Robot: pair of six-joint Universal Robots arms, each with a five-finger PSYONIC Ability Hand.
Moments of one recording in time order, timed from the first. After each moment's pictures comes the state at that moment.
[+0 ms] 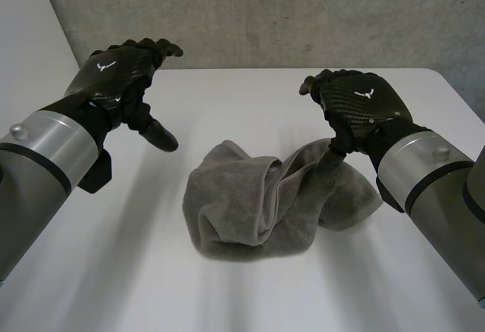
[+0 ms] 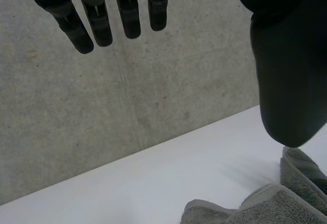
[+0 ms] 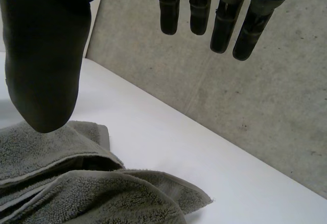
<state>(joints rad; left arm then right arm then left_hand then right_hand) 4.25 -1.59 -1.55 3.11 -1.52 3.09 2.12 -1.47 1.51 0.09 1.55 3.02 0.27 0.27 0.26 0.26 0.25 0.28 0.27 0.26 0.26 0.07</state>
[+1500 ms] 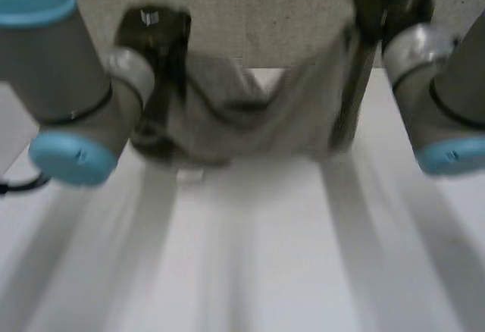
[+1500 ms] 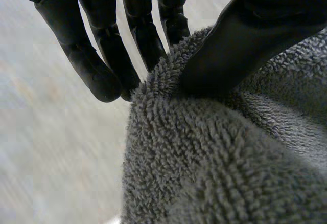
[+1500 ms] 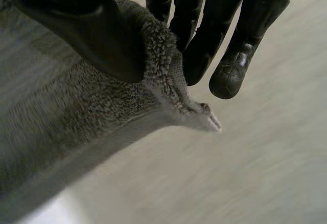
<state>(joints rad) 4.17 -2.08 -0.89 3.06 -1.68 3.34 2.02 -1.20 1.11 -0.28 1.61 2.53 1.38 1.46 1.54 1.51 1.44 1.31 1.30 1.33 1.33 1.16</state>
